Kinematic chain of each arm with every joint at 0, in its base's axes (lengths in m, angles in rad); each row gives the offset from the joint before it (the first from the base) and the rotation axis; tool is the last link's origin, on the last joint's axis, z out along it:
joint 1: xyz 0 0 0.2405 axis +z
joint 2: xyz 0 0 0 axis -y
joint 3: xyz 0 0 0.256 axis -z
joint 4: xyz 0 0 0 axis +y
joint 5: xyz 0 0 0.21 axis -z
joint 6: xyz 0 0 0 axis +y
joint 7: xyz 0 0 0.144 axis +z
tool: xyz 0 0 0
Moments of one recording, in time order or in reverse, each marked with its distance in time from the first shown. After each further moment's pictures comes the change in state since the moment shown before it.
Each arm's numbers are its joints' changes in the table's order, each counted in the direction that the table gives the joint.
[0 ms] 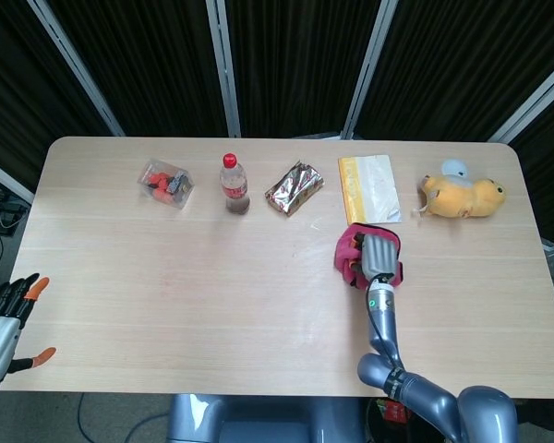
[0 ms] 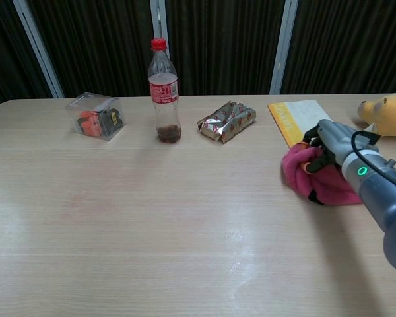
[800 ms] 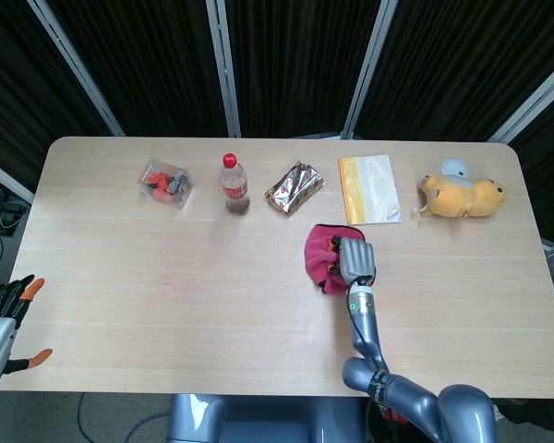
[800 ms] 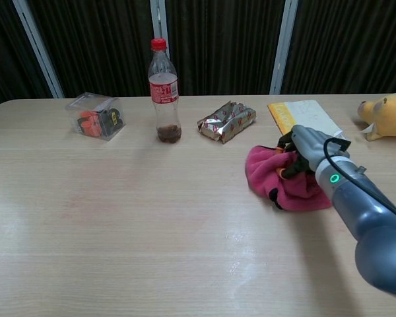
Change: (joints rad) left arm 0.000 -0.020 -0.001 -0.019 0.031 -0.019 -0.009; right arm 0.039 0.064 -0.003 0.098 0.033 -0.026 0.035
